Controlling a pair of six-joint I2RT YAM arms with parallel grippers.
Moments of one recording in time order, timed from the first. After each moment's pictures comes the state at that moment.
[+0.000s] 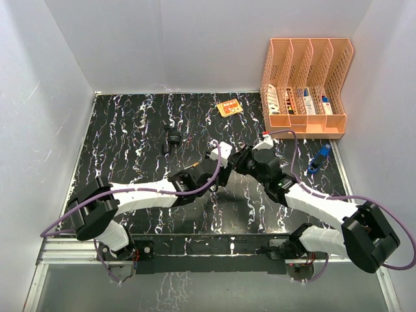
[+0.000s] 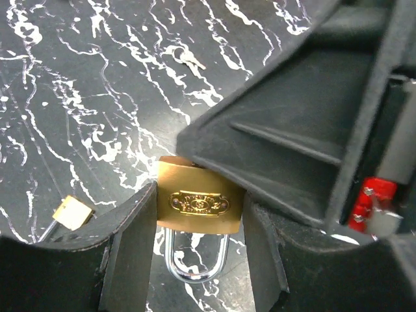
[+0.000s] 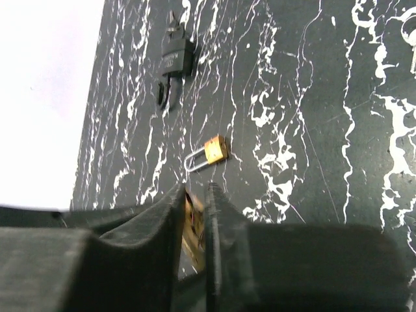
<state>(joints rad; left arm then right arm) -1.07 1.53 0.85 0.25 -0.42 -0.19 0.63 1.17 0.54 0.31 0.10 0.86</state>
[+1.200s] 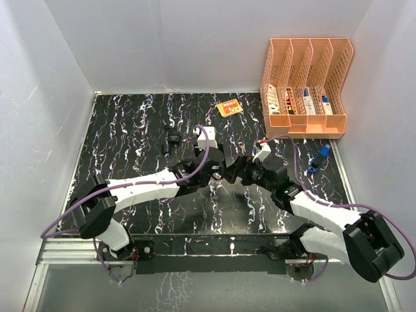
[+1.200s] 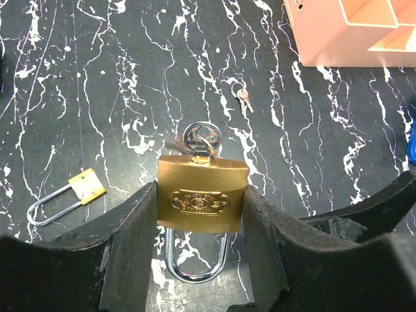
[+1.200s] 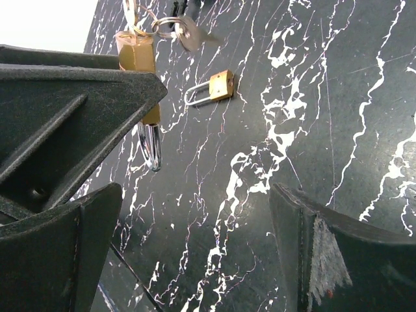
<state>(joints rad) -1.04 1.56 1.02 0.00 -0.66 -0.62 0.57 1.08 0.40 0.34 -0.20 0.71</state>
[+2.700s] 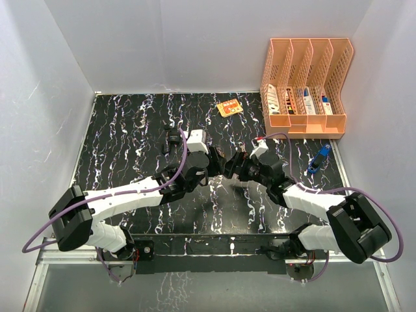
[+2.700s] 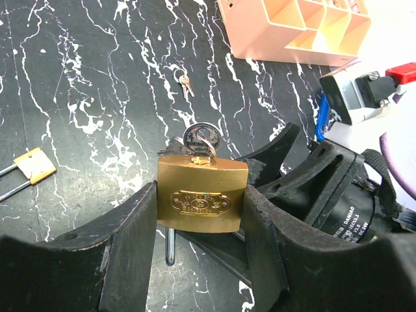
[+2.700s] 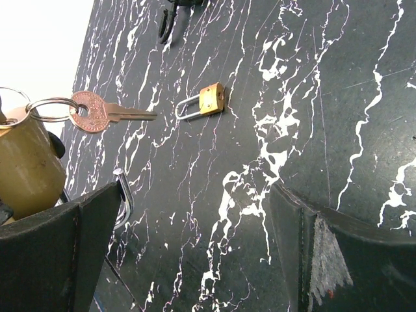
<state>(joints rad) -1.04 1.37 0.88 0.08 -0.50 -0.73 0.53 1.25 0.42 0.49 -0.23 0.73</state>
